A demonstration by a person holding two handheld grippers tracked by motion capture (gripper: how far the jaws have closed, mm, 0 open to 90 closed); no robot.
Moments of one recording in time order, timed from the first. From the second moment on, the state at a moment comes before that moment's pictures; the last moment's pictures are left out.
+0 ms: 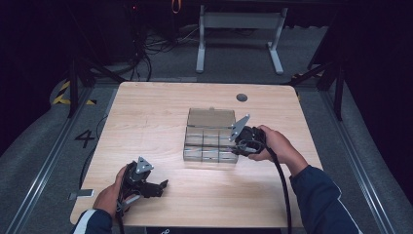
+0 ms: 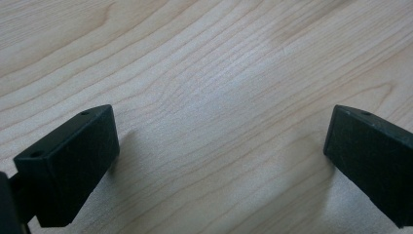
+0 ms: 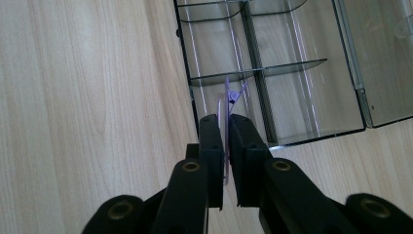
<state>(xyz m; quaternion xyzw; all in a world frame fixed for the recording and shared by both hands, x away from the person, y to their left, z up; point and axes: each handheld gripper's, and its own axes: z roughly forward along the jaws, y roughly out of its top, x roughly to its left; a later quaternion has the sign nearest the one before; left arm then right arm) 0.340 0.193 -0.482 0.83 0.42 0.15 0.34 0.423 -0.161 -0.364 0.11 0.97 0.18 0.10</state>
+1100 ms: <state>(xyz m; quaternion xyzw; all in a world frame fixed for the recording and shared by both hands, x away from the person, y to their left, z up) 0.340 0.193 -0.482 0.83 0.42 0.15 0.34 0.435 -0.152 -0.385 0.12 0.98 0.17 0.08</state>
